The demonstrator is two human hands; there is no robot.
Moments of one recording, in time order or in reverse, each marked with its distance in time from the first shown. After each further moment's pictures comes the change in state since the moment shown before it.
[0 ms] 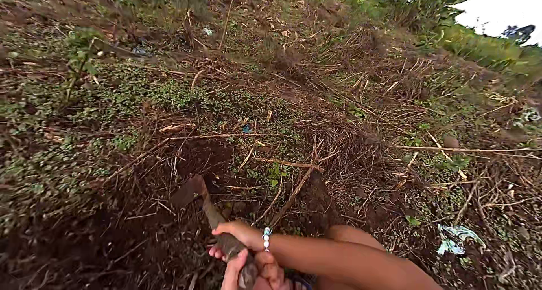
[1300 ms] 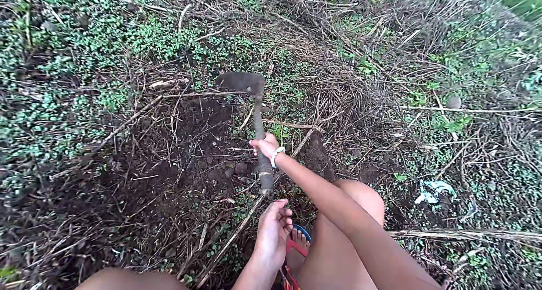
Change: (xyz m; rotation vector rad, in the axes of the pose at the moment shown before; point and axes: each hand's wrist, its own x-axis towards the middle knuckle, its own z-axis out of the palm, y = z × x) left_hand 0.032 -0.021 0.009 0.444 0.399 -0.161; right_hand 0.067 -0.040 -0.086 -0.047 0.546 -0.377
